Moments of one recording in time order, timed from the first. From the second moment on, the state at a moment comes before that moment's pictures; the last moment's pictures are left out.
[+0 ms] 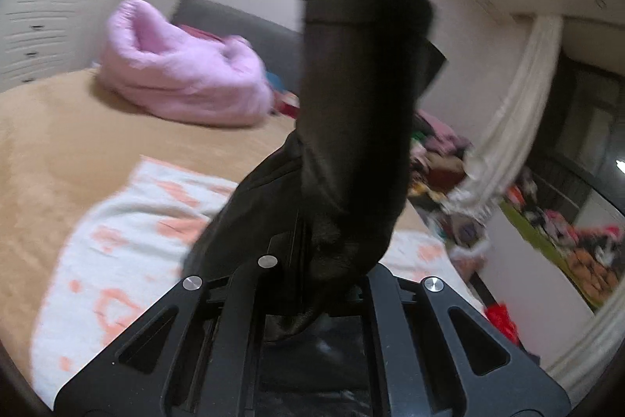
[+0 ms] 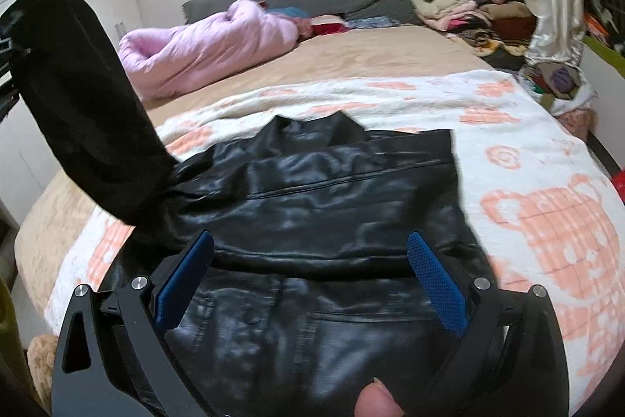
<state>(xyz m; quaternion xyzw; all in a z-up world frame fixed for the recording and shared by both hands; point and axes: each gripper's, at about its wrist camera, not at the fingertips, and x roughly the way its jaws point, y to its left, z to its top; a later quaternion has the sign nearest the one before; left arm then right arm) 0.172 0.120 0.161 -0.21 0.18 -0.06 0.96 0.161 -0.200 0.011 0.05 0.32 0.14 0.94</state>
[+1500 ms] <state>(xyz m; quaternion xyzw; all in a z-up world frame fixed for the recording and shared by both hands) 0.158 -0.007 -0.008 -0.02 0.41 -0.17 0.90 0.202 -0.245 -0.059 0.28 0.44 0.17 0.83</state>
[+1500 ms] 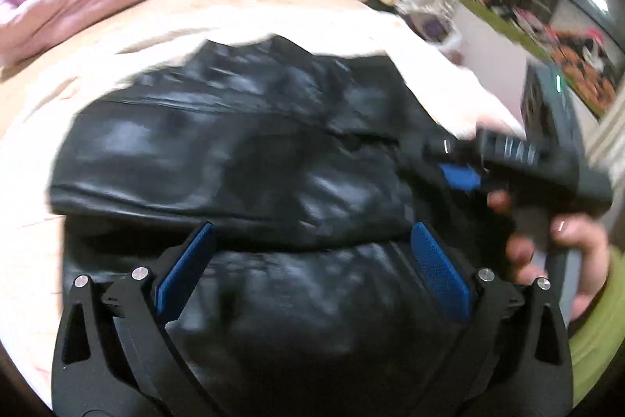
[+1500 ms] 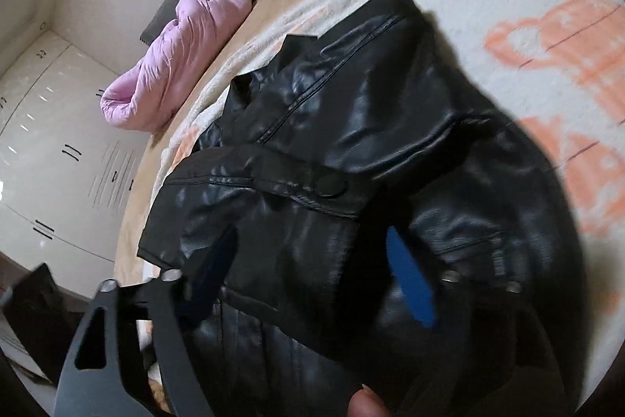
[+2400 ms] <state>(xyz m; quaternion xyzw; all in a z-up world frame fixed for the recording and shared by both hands) 0.258 0.109 -0.020 -0.13 0.43 -0.08 0.89 0.263 -0.224 0.003 -0.04 0.35 0.16 0.92</state>
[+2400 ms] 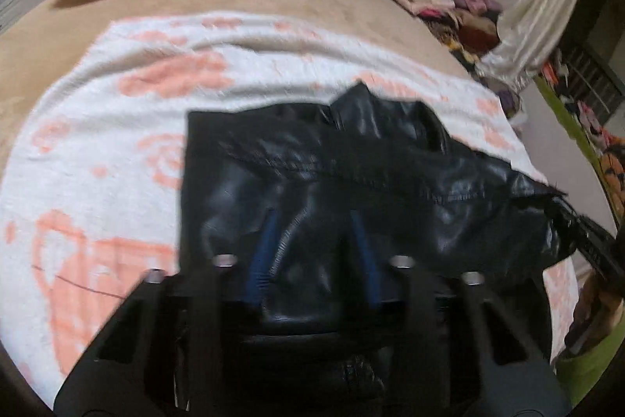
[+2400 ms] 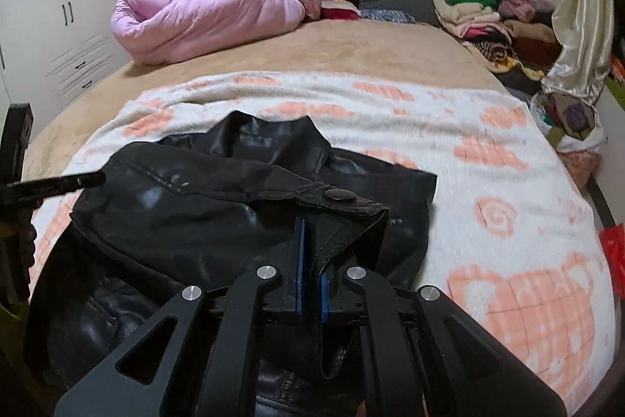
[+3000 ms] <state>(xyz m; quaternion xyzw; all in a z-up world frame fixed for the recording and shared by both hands) 0.264 0.105 -0.054 -0.12 0.46 -0.08 0.88 0.275 -0.200 -0.004 0.01 0.37 0.15 0.92</state>
